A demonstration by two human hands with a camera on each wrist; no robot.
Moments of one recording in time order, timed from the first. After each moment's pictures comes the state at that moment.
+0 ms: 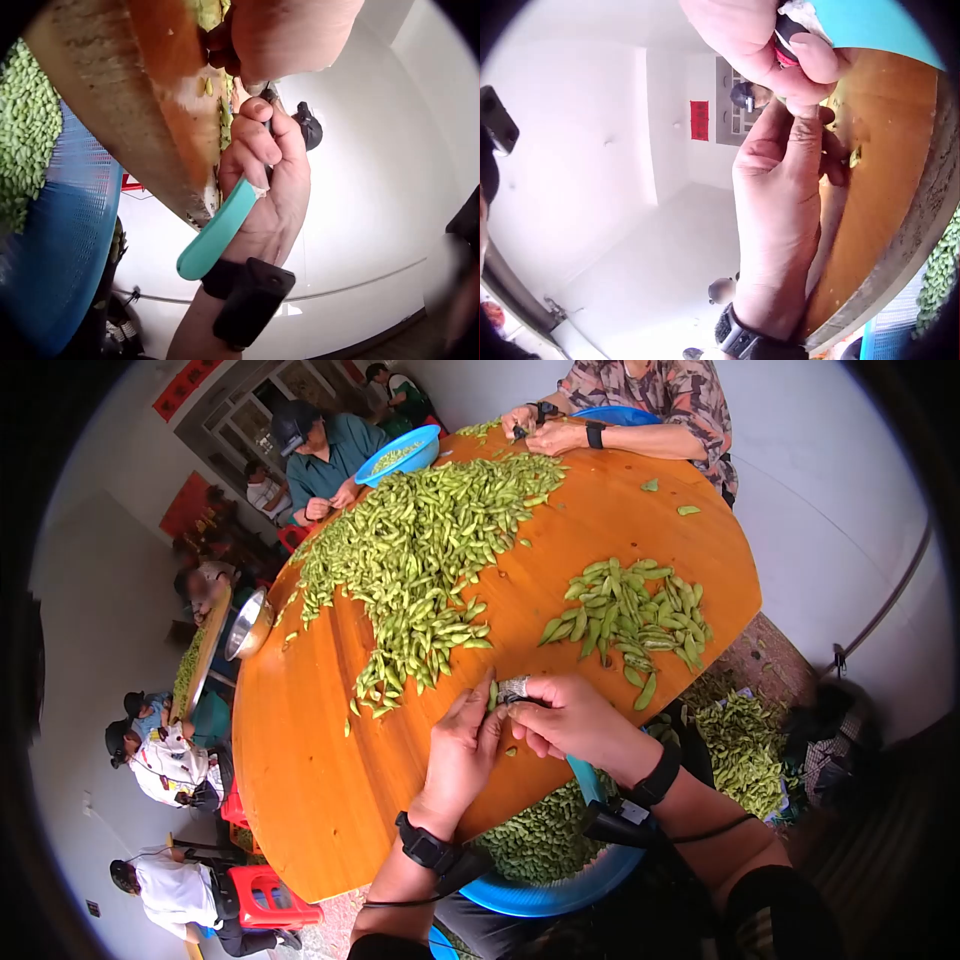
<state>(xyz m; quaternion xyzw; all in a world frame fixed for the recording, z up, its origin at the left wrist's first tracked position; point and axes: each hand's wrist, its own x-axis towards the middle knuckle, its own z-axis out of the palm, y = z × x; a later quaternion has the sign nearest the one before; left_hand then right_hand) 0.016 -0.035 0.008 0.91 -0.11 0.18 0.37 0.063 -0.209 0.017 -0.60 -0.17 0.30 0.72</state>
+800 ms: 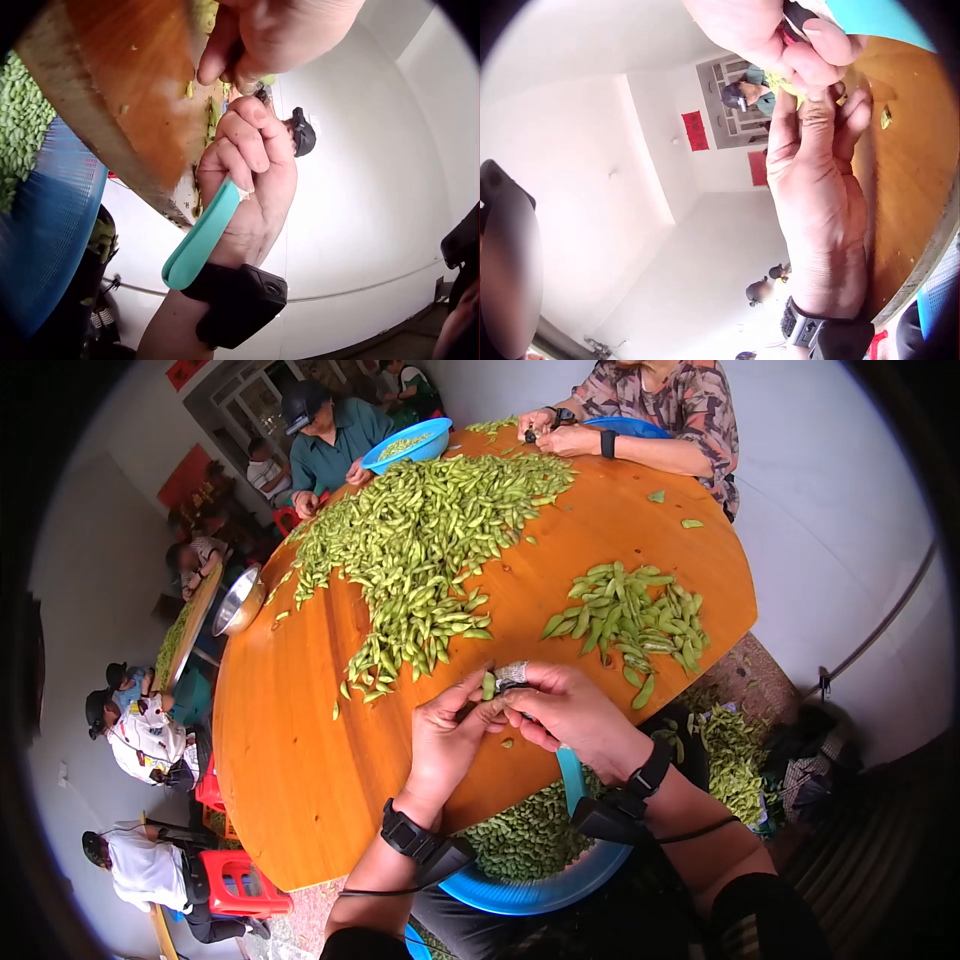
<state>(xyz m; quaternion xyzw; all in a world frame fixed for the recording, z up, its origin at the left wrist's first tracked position) 0.018 -0.029 -0.007 0.77 -0.03 0.09 0.63 0.057 -0.202 0.031 -0.58 -0.12 0.32 0.74</state>
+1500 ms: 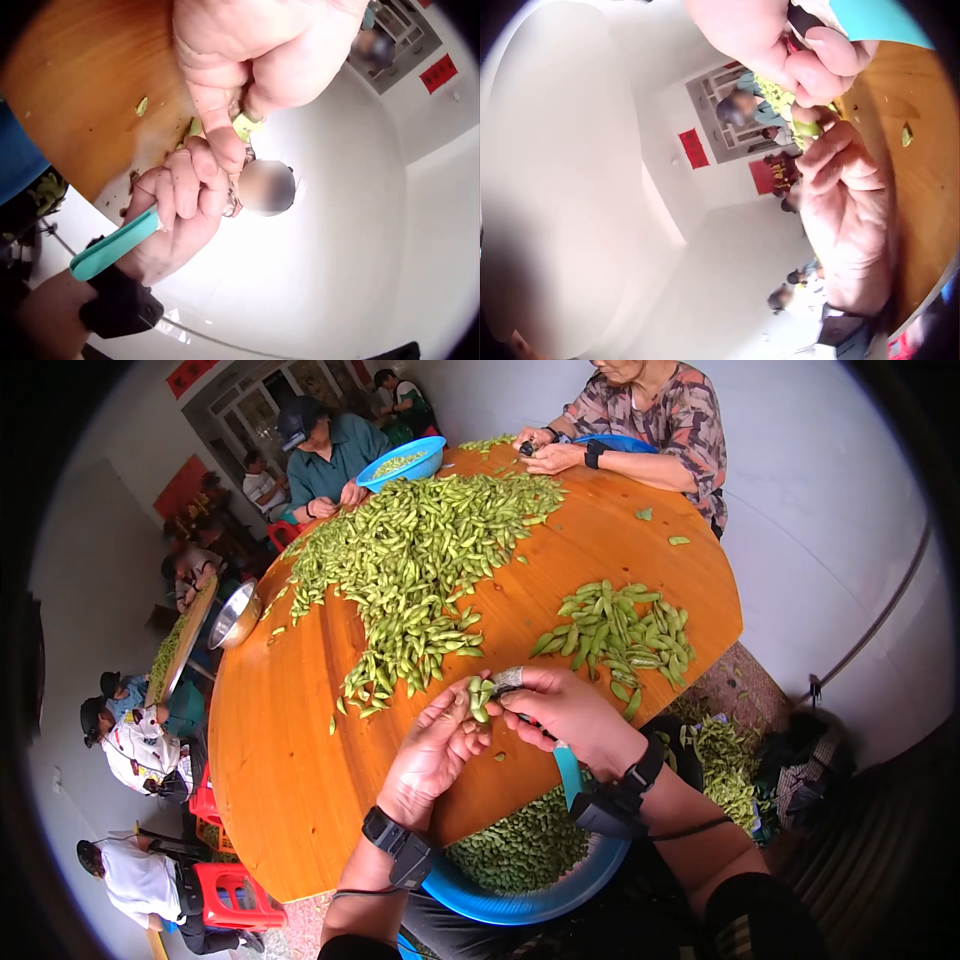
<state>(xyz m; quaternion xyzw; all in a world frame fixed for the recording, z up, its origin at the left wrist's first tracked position) 0.023 -0.019 0.018 0.44 0.01 -0.11 0.89 0.067 -0.206 0.039 -0.58 -0.10 0.32 0.74</state>
